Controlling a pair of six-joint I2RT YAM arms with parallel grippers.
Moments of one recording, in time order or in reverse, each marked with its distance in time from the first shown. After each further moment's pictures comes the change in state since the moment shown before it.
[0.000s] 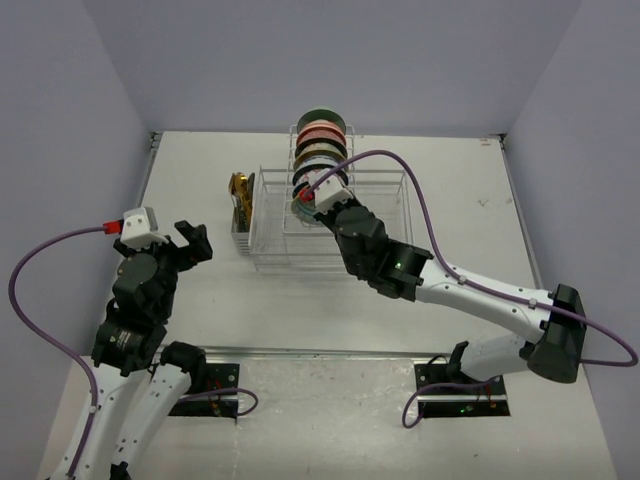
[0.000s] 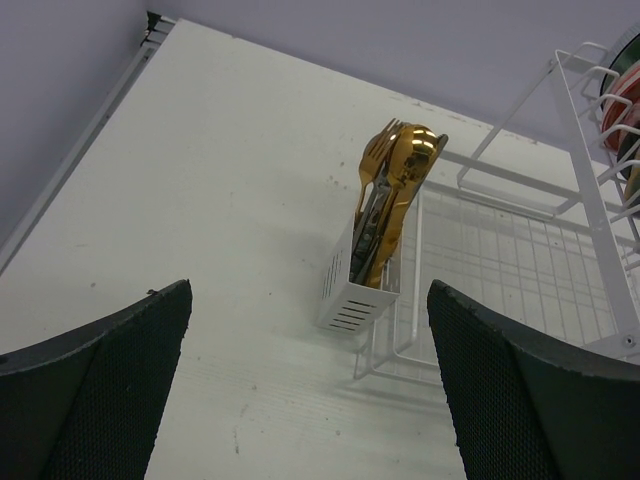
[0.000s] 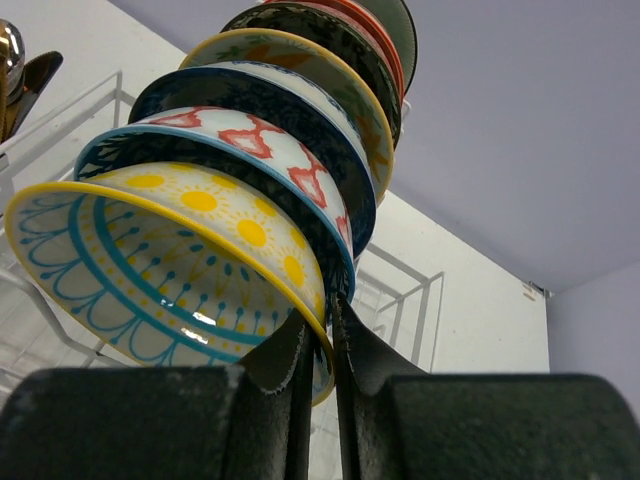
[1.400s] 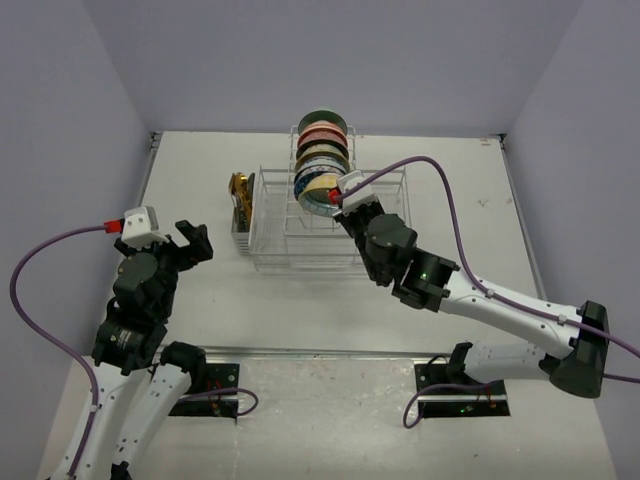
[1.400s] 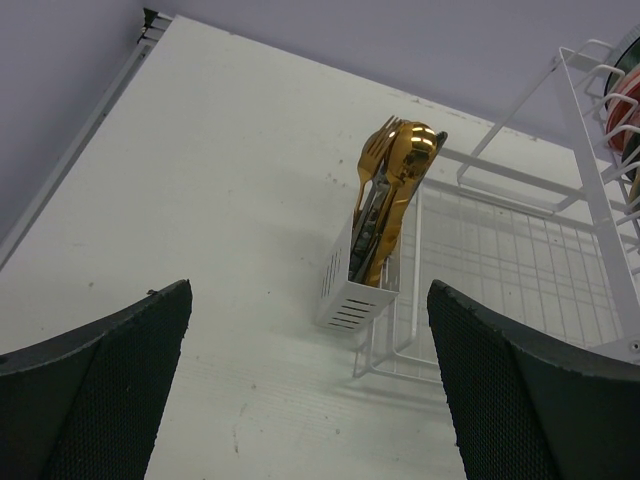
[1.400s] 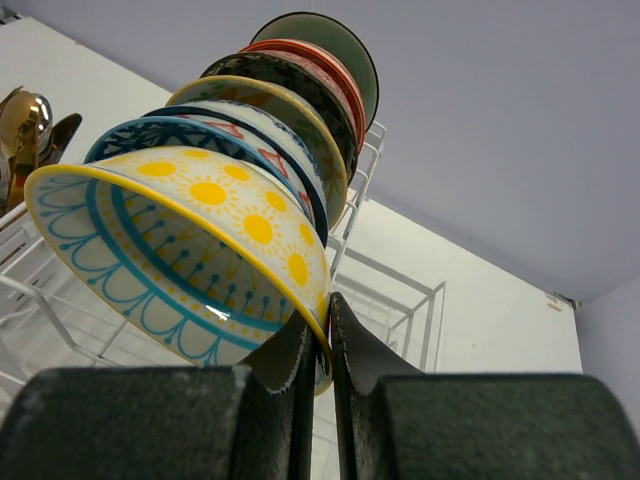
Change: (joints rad) left arm 0.007 0.005 0.000 0.001 0.014 0.000; right arm 0.000 -0.147 -0.107 0.098 -0.031 0.023
